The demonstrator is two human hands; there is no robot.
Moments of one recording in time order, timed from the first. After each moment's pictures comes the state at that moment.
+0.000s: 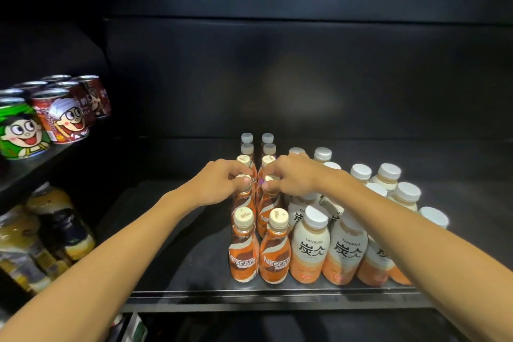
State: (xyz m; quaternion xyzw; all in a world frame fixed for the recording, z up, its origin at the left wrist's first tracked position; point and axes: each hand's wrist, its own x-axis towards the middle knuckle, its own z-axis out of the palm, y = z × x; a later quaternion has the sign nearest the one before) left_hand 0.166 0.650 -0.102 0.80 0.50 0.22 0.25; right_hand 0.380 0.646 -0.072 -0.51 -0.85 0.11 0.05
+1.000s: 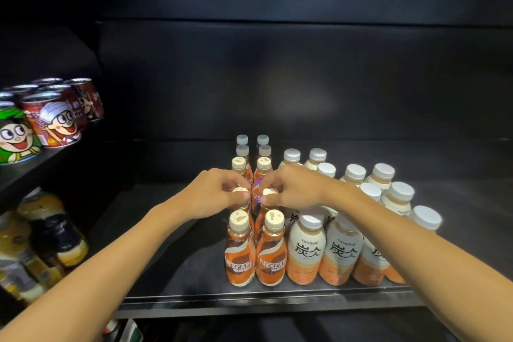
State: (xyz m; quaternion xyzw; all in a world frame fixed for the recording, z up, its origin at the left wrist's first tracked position) left_hand 0.163 0.630 -0.104 0.79 0.49 0.24 0.29; right_hand 0.387 0.621 -0.075 -0.47 -0.86 0.17 0.08
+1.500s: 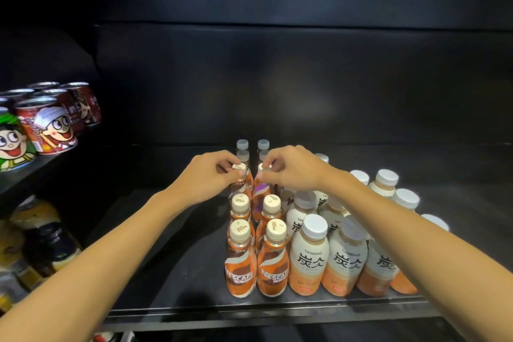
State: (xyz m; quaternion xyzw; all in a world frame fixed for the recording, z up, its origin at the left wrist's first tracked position) left_hand 0.159 0.661 -0.087 0.77 0.52 0.31 0.20; right_hand 0.386 0.655 -0.063 -0.54 -0.81 0.14 0.18
